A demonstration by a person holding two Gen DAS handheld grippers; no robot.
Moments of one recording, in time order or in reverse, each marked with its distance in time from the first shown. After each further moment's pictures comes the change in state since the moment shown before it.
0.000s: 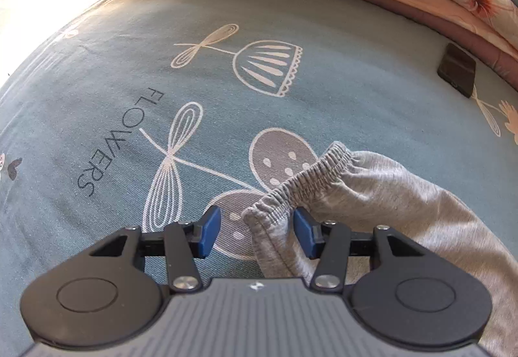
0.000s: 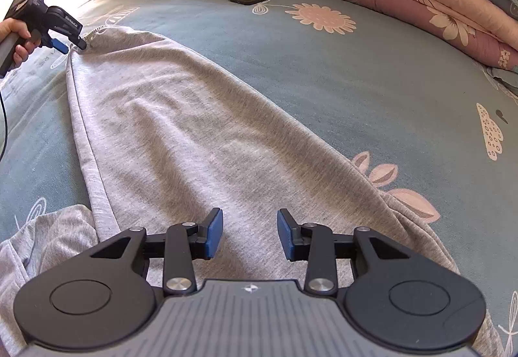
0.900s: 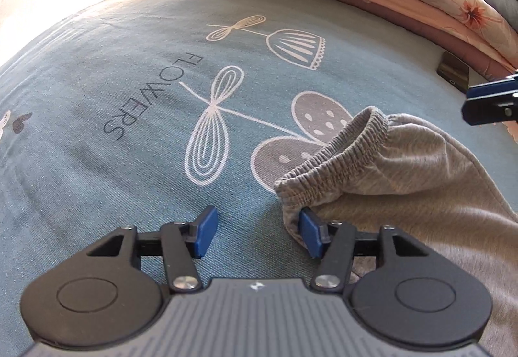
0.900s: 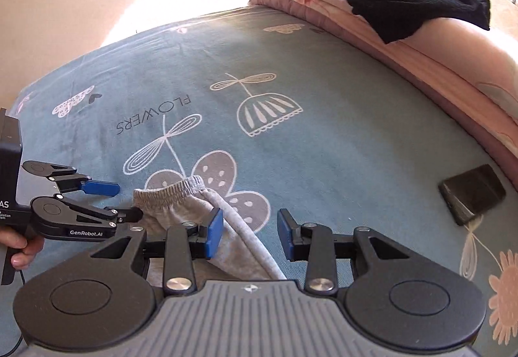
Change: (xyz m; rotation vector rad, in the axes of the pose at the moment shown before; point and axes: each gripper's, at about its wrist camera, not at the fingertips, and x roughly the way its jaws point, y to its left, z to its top) left arm 0.003 0.048 -0.058 -0.023 -0.057 -0.062; right arm 0.158 0.218 0.303 -0.495 -0.041 0.400
